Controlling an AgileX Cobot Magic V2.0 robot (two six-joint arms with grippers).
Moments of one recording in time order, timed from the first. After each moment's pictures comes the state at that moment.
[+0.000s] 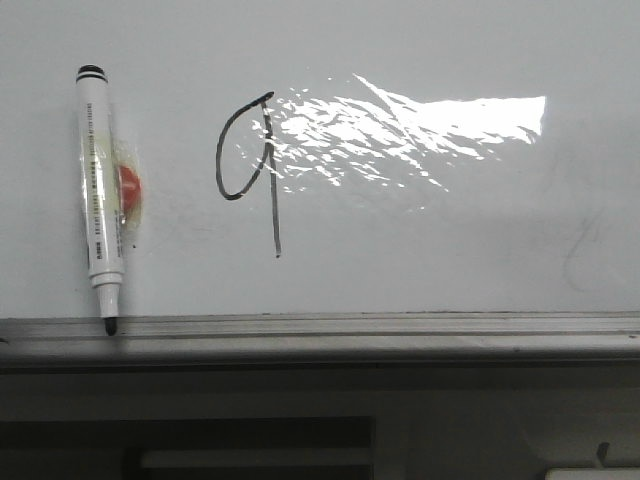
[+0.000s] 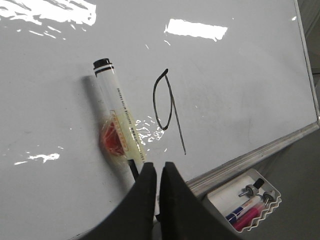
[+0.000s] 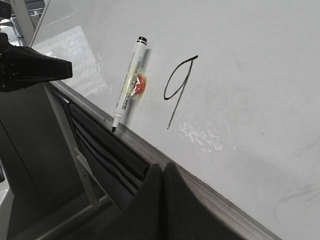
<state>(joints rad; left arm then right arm) -0.96 0.49 -0.11 -0.64 -0.24 0.30 0.81 0.34 -0.16 0.04 0.02 0.02</state>
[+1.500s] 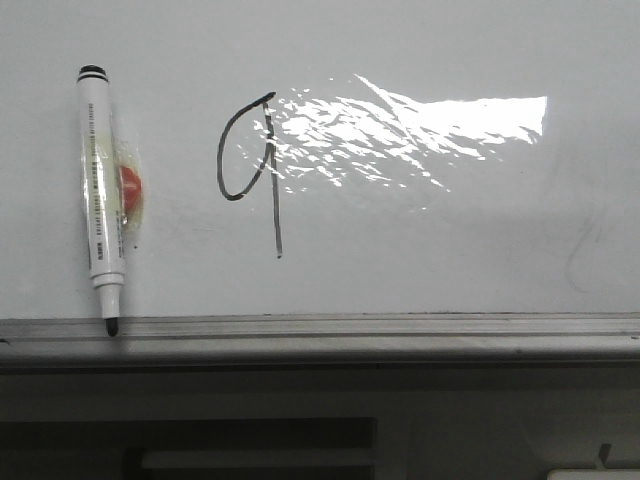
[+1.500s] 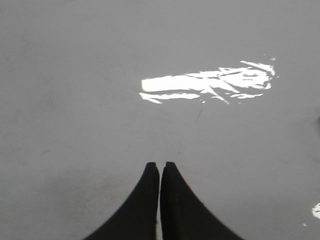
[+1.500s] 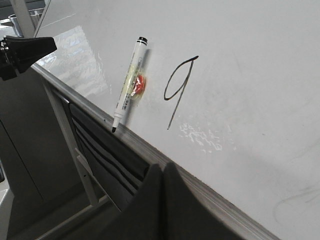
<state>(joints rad) -0.15 0.09 0.00 0.00 -0.03 0.03 0.81 0.34 -0.16 0.04 0.02 0.02</state>
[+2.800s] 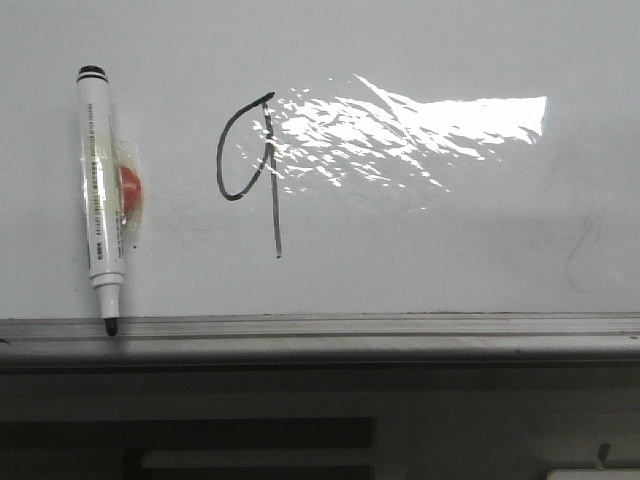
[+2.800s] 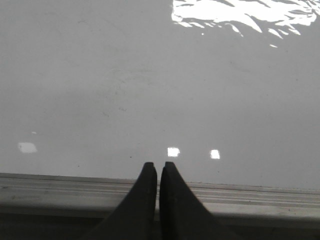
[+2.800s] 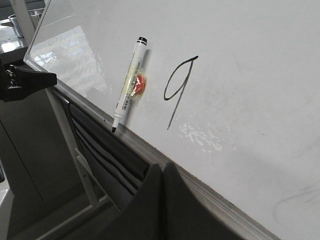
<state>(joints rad) -0.05 0.00 0.00 0.02 0.34 -0.09 0.81 0.34 -0.16 0.04 0.02 0.02</state>
